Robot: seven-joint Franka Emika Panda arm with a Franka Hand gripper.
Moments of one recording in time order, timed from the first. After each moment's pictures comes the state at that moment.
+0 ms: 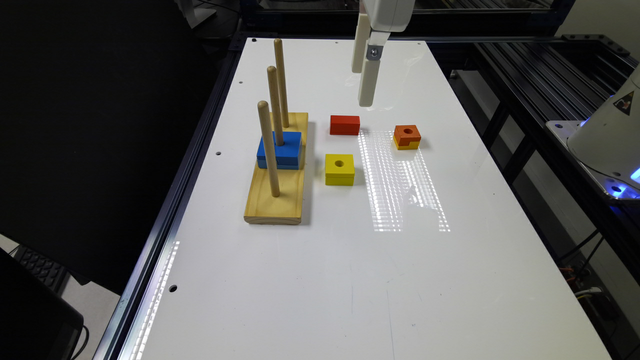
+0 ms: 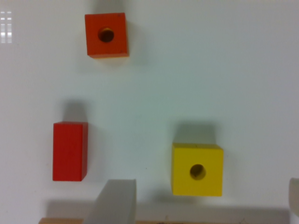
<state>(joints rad) -0.05 -0.04 0.13 -2.39 0.01 2.40 0.84</state>
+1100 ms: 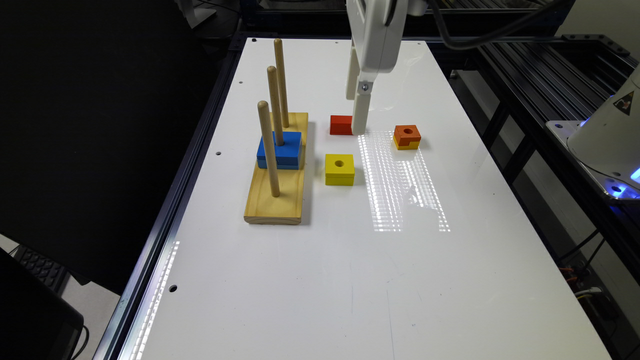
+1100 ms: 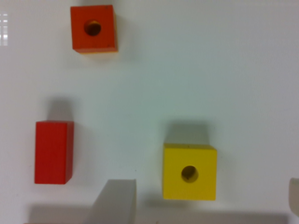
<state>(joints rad) -0.05 0.07 0.14 -2.38 0.01 2.49 0.85</state>
